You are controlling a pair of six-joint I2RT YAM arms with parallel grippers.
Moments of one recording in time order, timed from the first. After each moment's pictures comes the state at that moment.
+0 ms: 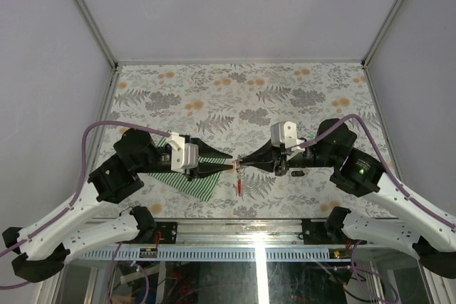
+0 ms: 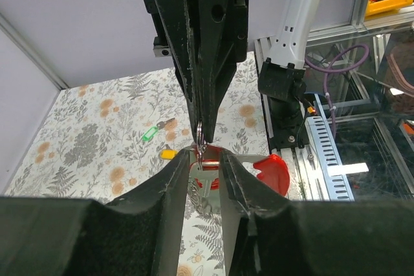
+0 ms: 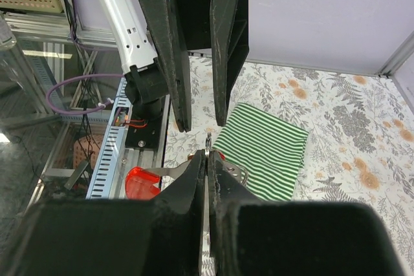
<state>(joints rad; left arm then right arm) -0.92 0.77 0.98 -0.20 0.64 0.23 0.94 0.87 1.03 -0.21 -0.62 -0.17</state>
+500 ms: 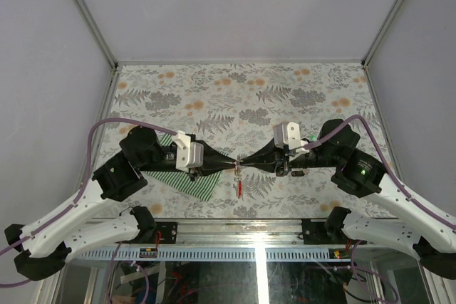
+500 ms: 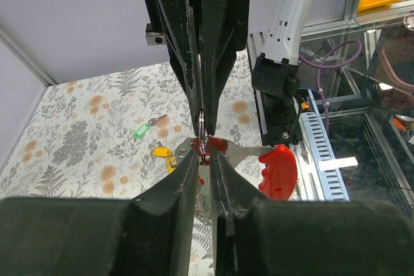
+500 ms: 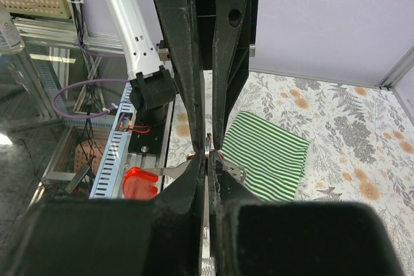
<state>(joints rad) -0.92 0.80 0.98 -0.19 0.66 0.23 0.94 0.86 1.03 -0.19 -0.65 -0.17</state>
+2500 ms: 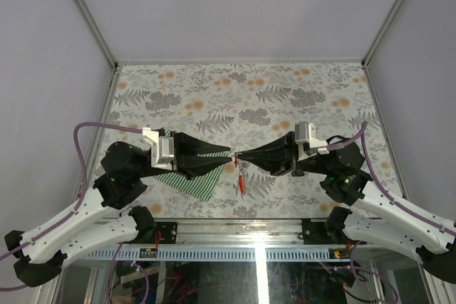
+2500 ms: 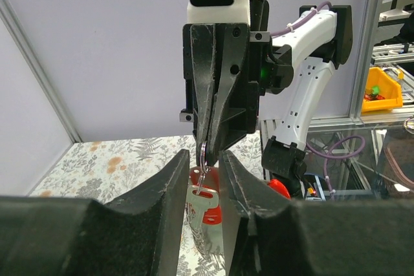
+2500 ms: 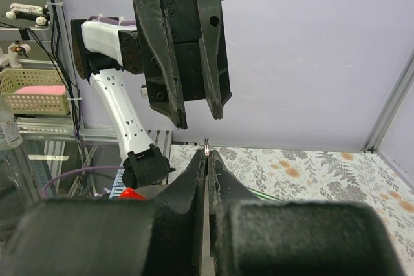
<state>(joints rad) -0.92 0.69 0.82 0.25 0.56 -0.03 0.94 0.79 0.74 0.46 -0.57 0.12</state>
